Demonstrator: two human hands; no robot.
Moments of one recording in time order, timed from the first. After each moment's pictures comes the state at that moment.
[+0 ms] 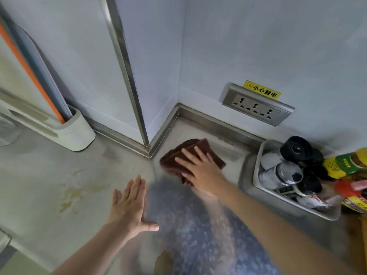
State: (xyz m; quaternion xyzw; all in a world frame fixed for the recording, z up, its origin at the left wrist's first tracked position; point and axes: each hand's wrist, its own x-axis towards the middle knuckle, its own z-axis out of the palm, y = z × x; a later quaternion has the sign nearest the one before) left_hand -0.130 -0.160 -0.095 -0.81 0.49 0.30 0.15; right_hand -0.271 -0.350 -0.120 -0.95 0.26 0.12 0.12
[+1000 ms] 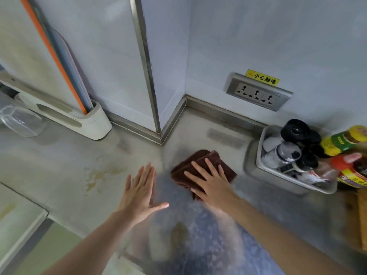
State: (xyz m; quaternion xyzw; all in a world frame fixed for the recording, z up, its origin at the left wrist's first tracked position) left_hand -0.127 -0.126 -0.088 -0.80 0.54 0.25 0.04; right_hand -0.316 -0.272 -0.125 -0.95 0.27 0.17 0.07
